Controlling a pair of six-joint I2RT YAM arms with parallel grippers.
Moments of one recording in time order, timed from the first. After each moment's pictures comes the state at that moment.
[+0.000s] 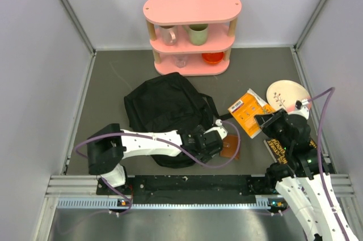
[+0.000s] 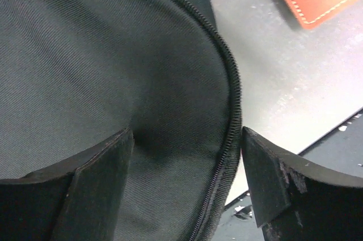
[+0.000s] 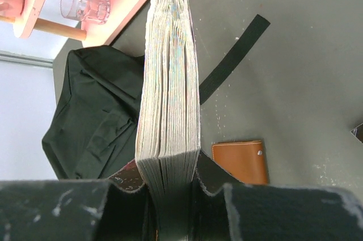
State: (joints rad) left arm -1.30 1.65 1.10 -0.57 -0.32 -0.32; right arm 0.26 0.39 0.62 -0.66 0.10 0.92
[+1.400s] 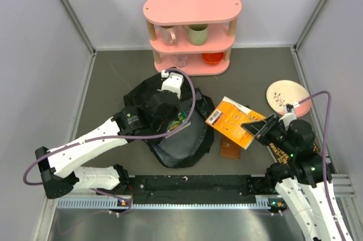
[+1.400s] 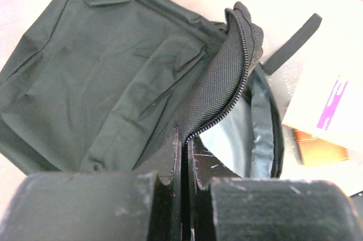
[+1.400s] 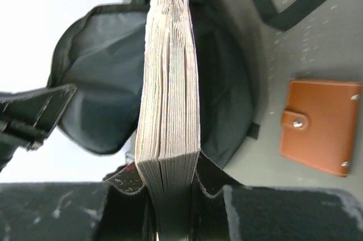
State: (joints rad) left arm -1.03 1.16 1.20 -0.64 -0.56 -0.39; right arm 0.26 0.33 0.62 -0.68 -0.26 1.01
